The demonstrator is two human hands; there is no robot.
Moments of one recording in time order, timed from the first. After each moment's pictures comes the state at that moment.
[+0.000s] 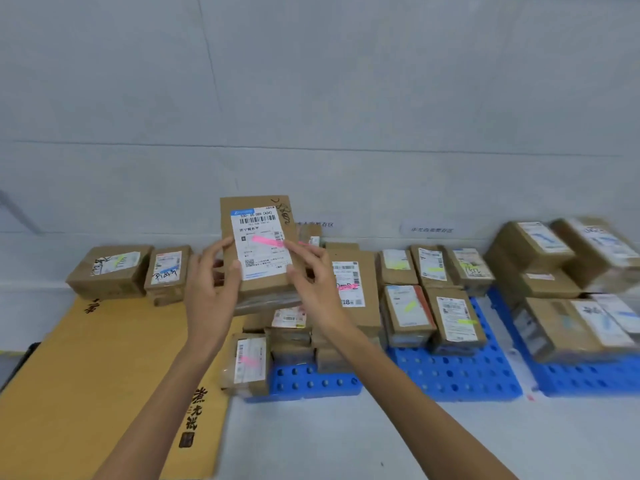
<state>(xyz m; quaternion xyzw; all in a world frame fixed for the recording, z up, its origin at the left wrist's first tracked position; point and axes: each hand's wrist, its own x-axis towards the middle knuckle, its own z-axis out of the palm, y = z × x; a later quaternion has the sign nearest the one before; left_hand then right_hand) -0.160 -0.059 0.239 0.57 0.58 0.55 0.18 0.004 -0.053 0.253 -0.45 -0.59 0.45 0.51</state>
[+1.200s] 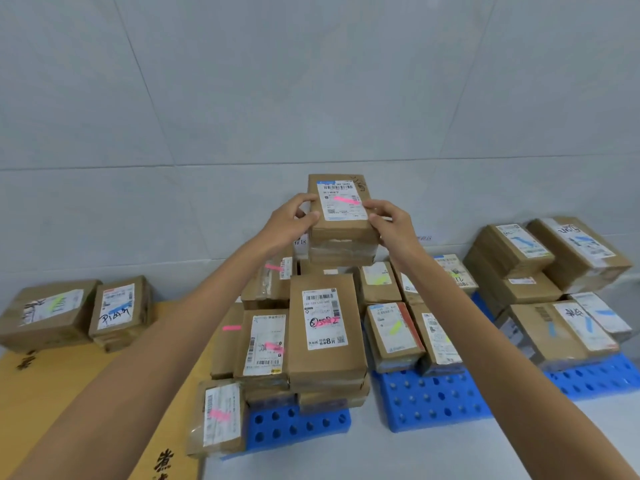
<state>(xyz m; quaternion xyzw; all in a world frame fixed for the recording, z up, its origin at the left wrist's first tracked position) -0.036 0.147 0.296 0.71 0.50 0.31 0.39 0.159 0.110 0.286 -0.62 -0.47 0.36 0.51</state>
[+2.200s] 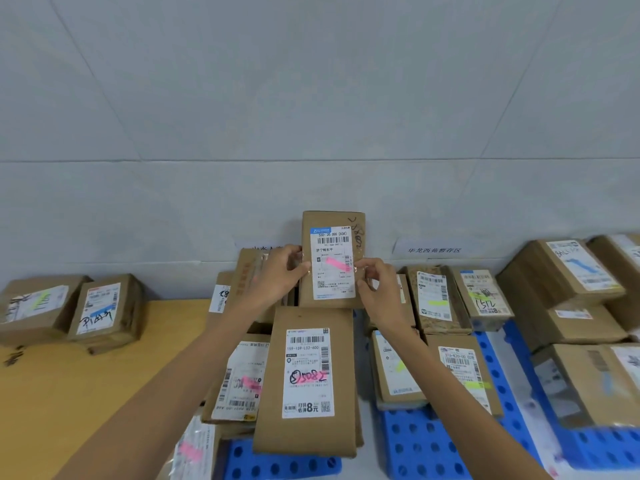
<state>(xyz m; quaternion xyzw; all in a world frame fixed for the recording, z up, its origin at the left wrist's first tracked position) -0.013 0.203 0.187 0.65 0.59 0.29 0.37 0.178 0.160 0.153 -0.62 -0.55 0.33 0.45</state>
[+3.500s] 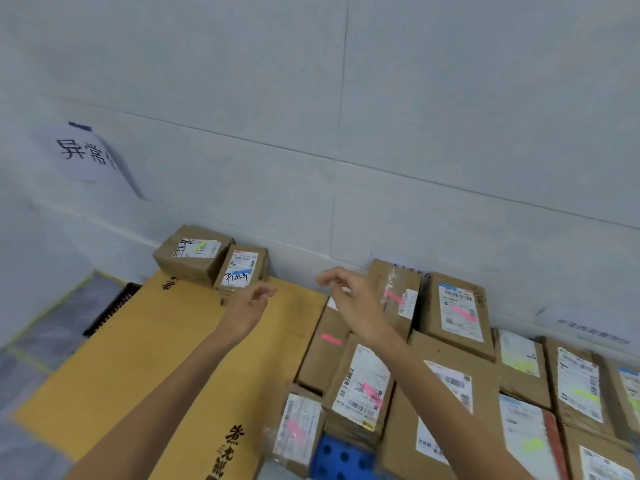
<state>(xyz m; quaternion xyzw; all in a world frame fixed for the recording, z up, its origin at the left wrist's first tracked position) -0.295 0.094 0.139 0.51 0.72 0.38 0.29 -0.083 0.140 0.209 -0.41 -0.70 0.48 0.33</state>
